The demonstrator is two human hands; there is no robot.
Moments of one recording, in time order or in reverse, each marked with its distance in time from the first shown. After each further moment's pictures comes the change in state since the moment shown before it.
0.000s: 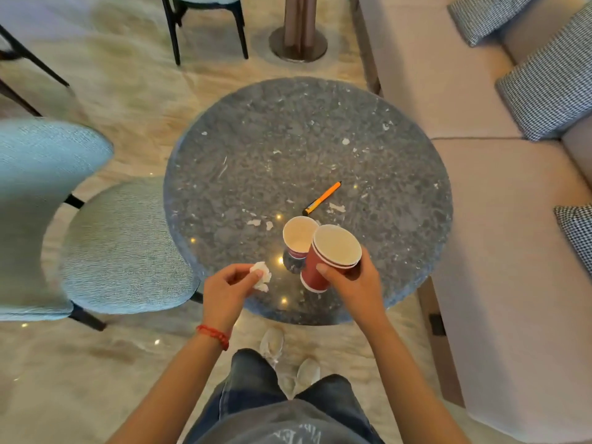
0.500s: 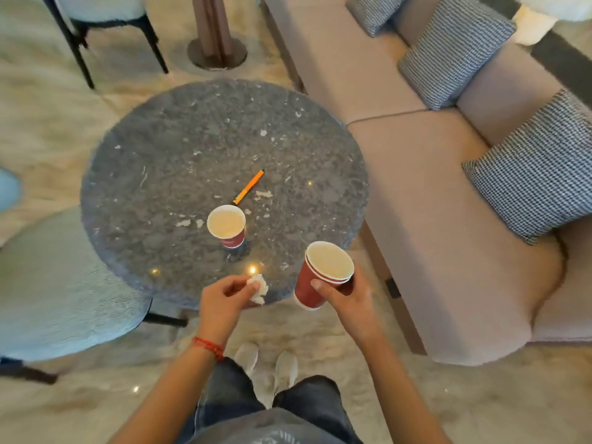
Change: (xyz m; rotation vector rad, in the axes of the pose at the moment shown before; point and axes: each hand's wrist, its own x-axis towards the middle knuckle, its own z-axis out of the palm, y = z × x) left_hand -0.069 -0.011 0.070 0.022 -0.272 0.030; right_hand -0.090 0.017 -0.092 0.025 0.214 0.054
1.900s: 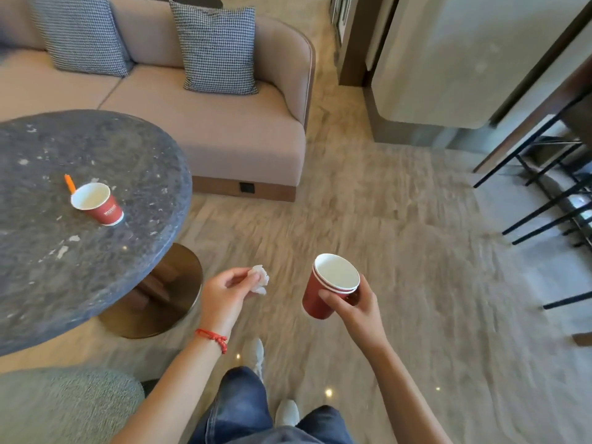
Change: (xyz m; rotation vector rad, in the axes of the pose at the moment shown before) left_hand -0.147 -0.039 -0.219 0.244 -1.152 0.052; right_hand -0.427 0.065 0.285 0.334 1.191 0.095
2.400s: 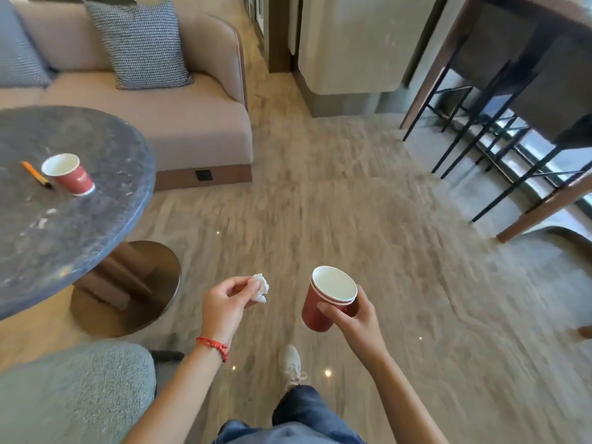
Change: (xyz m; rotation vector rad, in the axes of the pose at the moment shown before) left_hand -0.171 -0.073 -0.074 0.126 -0.232 -0.025; right_hand -0.249 0.080 0.001 0.055 0.247 0.021
